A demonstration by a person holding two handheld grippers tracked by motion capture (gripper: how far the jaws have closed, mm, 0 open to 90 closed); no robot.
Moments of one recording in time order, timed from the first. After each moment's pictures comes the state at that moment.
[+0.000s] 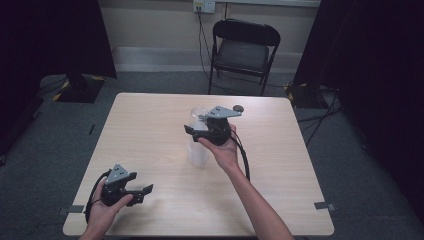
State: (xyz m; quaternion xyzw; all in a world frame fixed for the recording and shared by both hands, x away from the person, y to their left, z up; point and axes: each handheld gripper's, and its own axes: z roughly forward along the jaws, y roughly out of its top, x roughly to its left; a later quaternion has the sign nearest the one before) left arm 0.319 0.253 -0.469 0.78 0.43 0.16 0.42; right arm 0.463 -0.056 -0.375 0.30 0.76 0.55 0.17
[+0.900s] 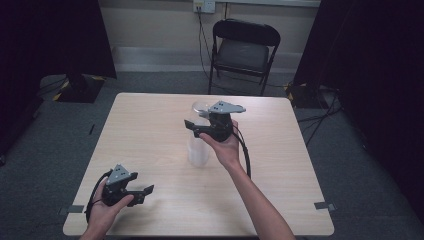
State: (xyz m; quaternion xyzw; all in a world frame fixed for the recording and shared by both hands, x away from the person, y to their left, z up) left arm 0.319 0.251 -0.470 0.78 0.42 0.17 0.42; right arm 0.459 -0.060 -0.354 0.30 0.75 0.57 0.17
